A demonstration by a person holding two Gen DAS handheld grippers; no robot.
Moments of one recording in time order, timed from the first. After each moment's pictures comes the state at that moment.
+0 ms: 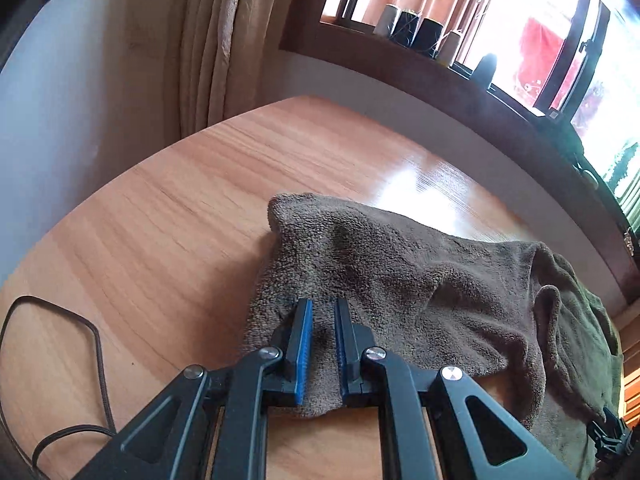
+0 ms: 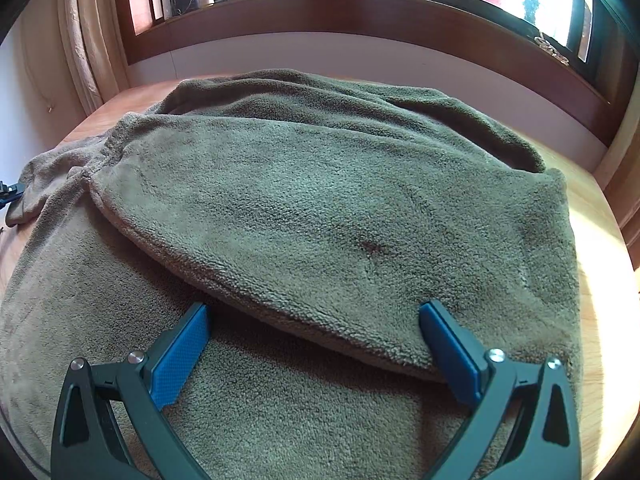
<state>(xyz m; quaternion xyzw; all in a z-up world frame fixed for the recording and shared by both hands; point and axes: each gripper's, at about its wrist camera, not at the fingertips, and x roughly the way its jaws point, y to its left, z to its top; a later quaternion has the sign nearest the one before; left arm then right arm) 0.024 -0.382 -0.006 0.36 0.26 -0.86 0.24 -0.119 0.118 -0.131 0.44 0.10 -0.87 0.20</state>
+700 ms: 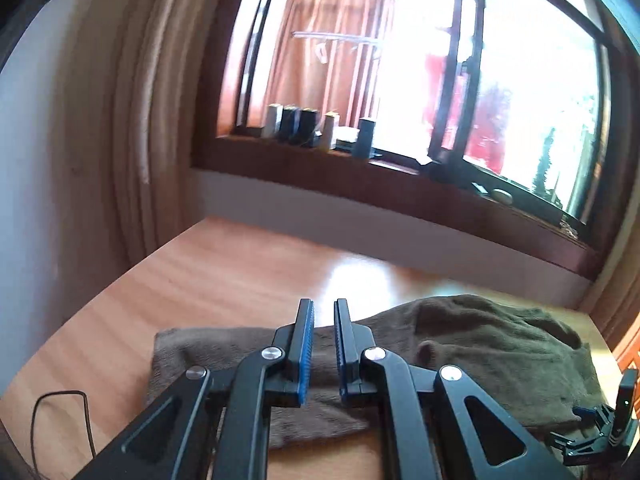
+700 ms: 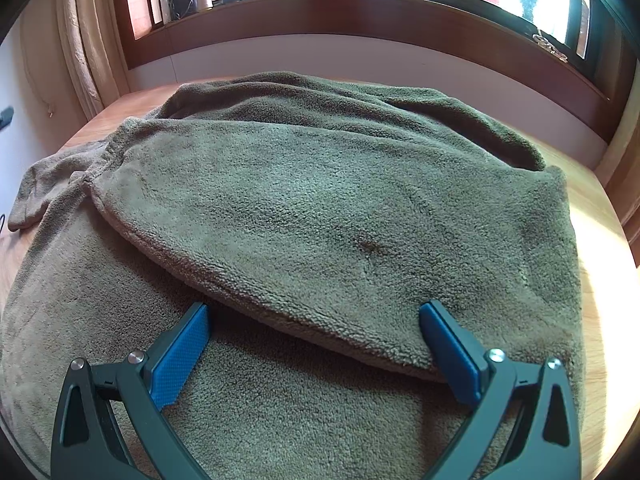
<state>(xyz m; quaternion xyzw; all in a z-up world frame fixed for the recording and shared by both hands) -0.007 -0.268 0.106 0.22 0.12 -0.95 0.16 -0.117 0.119 -0.129 0.44 0.09 -0.87 0.20</state>
